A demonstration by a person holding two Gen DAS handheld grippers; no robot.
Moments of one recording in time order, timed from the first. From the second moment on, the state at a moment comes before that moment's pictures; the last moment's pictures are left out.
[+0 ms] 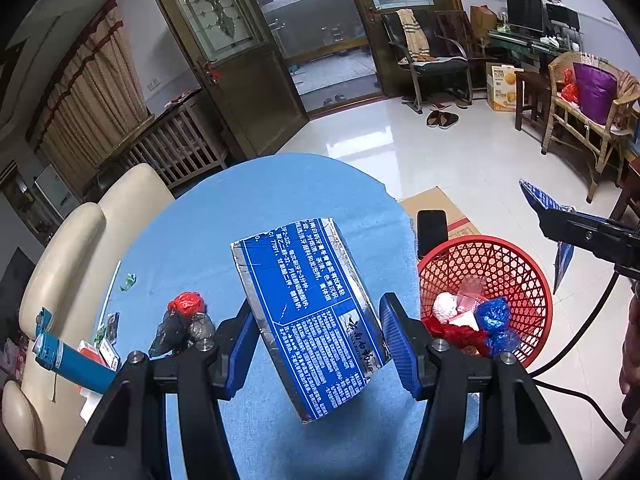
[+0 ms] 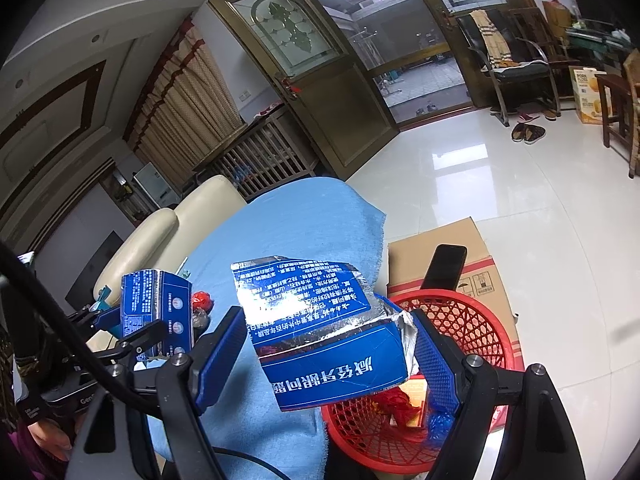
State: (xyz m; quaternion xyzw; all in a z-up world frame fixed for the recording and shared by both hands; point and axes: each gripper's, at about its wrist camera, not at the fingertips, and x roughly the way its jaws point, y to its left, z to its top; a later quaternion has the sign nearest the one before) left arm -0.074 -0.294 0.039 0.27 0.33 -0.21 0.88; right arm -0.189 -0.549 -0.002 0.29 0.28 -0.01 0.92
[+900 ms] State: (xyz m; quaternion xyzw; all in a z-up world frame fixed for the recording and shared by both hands) left arm -0.072 -0.317 0.033 0.29 0.34 -0.23 0.87; right arm -0.191 -0.561 -0.009 0.31 0.28 -0.03 0.91
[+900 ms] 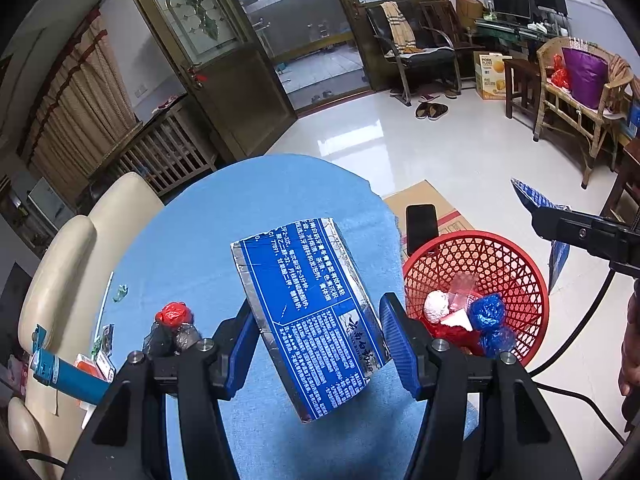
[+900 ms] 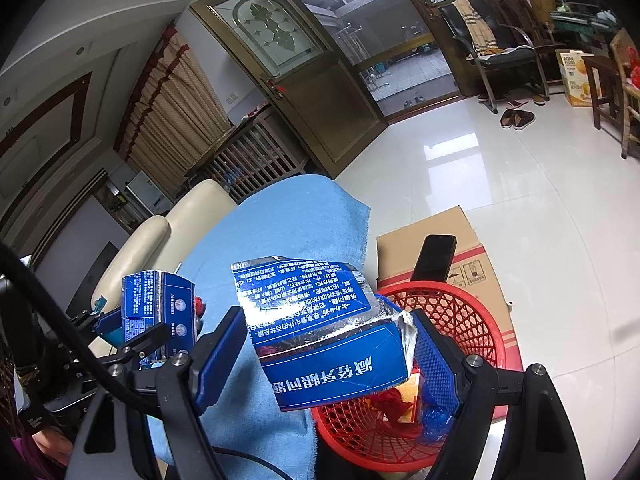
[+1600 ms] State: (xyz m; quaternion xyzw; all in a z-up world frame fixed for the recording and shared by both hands) left arm -0.066 -0.349 0.018 0.28 0.36 -0.28 0.85; right arm -0.188 -0.579 -0.029 0.35 0.30 -0.04 0.89
